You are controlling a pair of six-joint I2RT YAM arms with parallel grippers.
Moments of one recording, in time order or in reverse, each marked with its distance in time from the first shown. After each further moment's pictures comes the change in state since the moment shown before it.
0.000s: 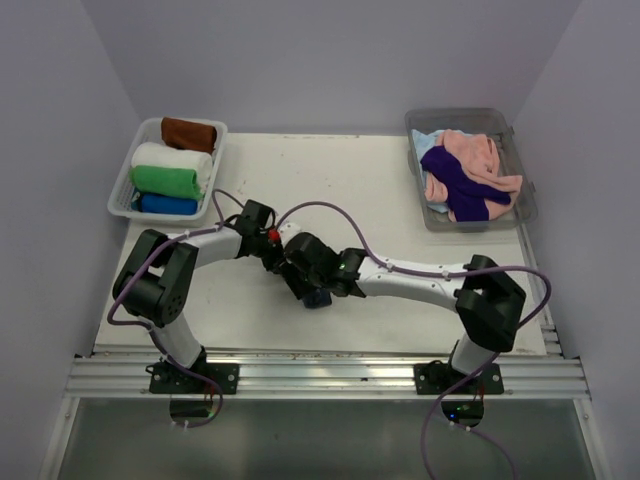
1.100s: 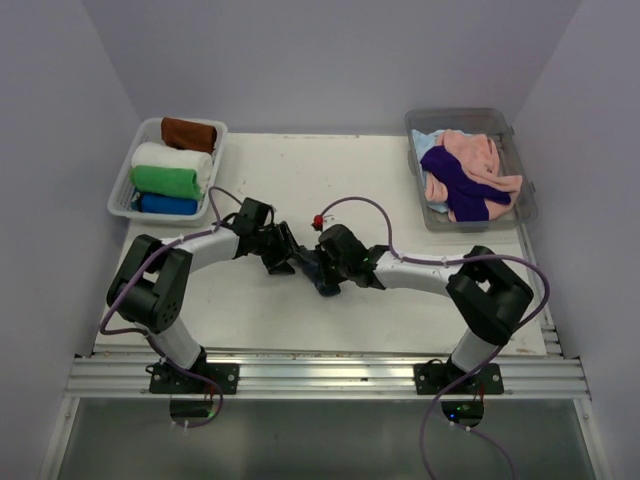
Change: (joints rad) left arm 0.002 -0.049 -0.001 -0.002 -0.016 -0.018; right arm -0.158 0.037 -0.206 0.179 -0.026 0.173
